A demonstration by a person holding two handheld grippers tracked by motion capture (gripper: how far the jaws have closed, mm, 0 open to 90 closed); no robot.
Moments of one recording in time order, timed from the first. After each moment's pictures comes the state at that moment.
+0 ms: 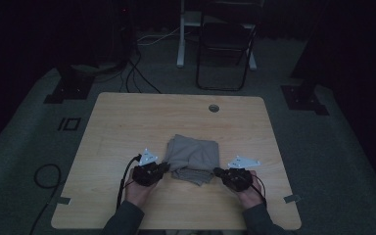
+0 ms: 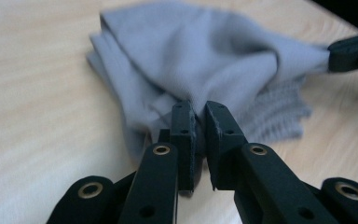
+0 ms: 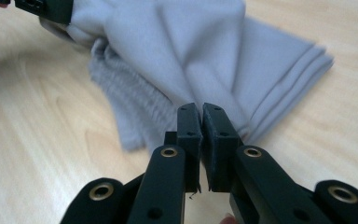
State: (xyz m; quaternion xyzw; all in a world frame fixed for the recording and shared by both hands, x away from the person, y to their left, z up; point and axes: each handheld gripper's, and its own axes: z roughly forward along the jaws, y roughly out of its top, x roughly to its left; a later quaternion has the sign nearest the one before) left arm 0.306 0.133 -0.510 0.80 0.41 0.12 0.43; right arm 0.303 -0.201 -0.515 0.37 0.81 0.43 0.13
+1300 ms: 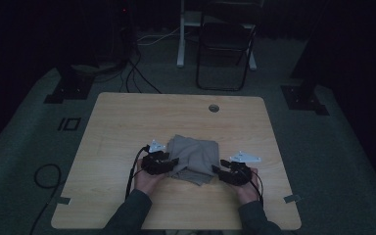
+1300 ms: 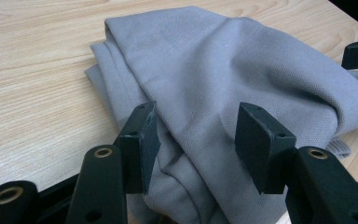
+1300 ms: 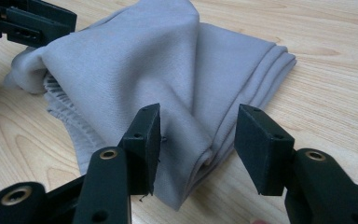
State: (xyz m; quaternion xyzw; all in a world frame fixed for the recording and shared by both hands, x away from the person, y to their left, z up) left arm 0.353 0.109 -0.510 0.78 0.44 0.11 0.42; right arm 0.323 -0.201 -0.520 0.44 0.77 0.44 0.14
